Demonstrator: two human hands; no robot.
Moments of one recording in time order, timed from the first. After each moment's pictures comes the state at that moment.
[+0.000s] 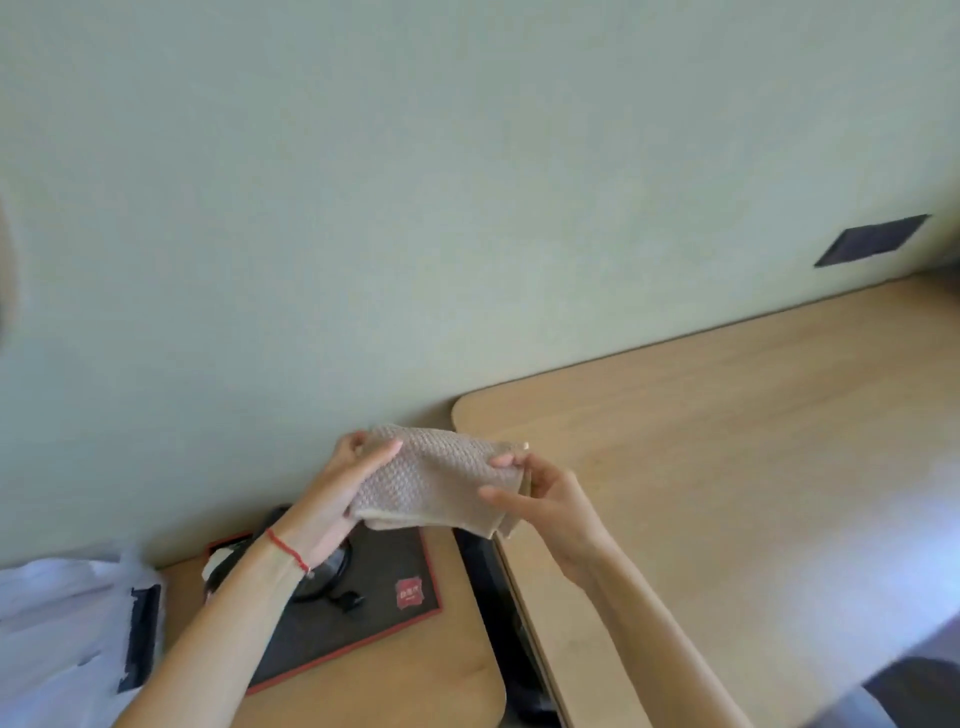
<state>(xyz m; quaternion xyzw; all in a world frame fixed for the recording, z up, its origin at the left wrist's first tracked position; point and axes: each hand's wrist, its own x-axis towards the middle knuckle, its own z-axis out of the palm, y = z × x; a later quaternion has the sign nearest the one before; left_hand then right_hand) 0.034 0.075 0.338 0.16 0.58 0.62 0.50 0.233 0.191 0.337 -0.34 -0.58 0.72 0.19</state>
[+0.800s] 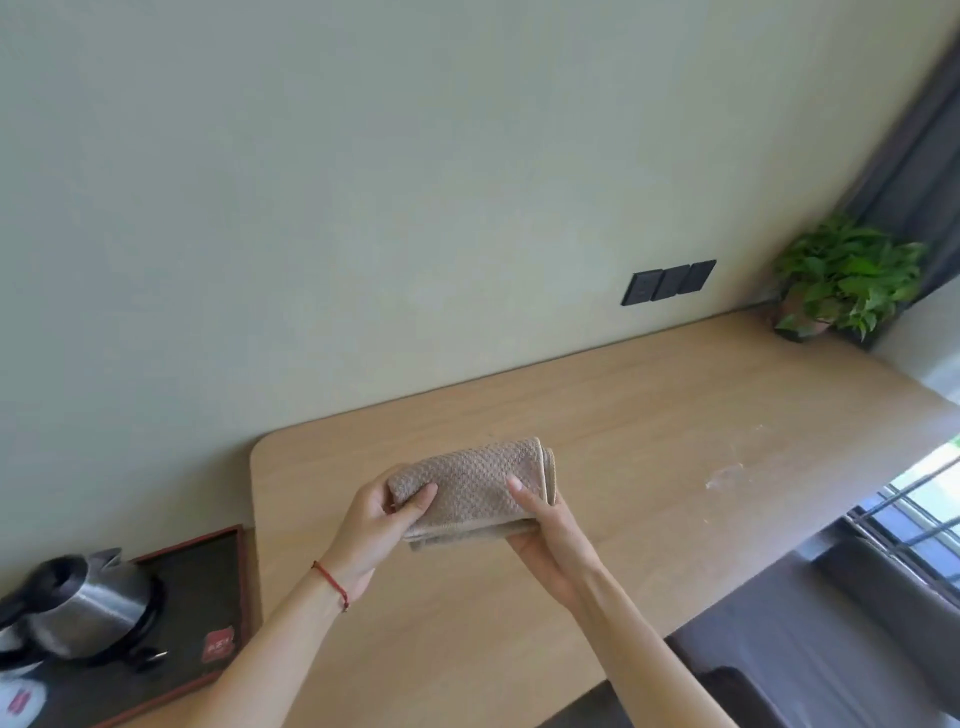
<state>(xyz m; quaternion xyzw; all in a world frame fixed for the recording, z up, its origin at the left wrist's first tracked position) 0.334 0.241 0.371 0.32 0.60 0.60 0.42 0.502 0.350 0.363 -0.25 -0.39 0.85 0.26</state>
